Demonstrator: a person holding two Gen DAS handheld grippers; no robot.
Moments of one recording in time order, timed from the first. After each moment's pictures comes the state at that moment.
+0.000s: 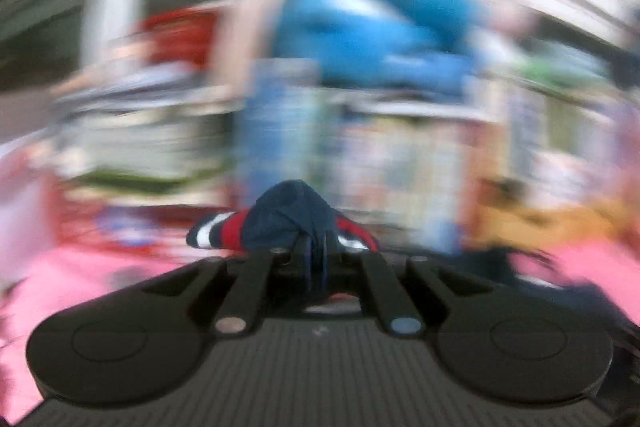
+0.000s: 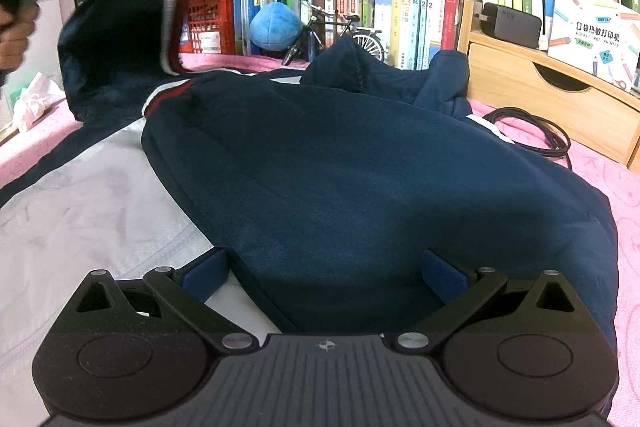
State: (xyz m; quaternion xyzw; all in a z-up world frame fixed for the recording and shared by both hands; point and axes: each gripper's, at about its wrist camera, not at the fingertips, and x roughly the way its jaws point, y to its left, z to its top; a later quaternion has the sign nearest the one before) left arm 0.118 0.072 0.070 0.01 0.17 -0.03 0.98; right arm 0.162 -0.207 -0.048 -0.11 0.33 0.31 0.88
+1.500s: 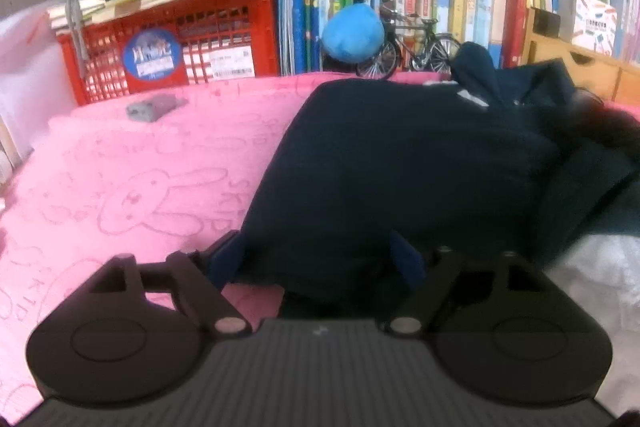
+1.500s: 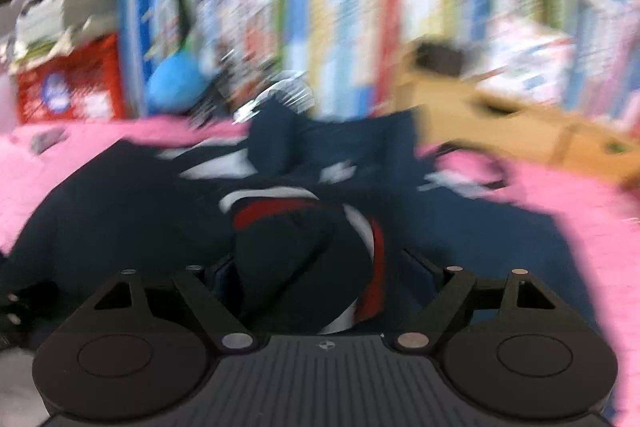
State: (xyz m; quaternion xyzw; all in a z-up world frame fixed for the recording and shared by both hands) left arm 0.110 0.134 -0.049 0.00 0.33 0.06 0.94; right arm 0.160 -0.122 -0.002 -0.07 0.30 0.06 0.95
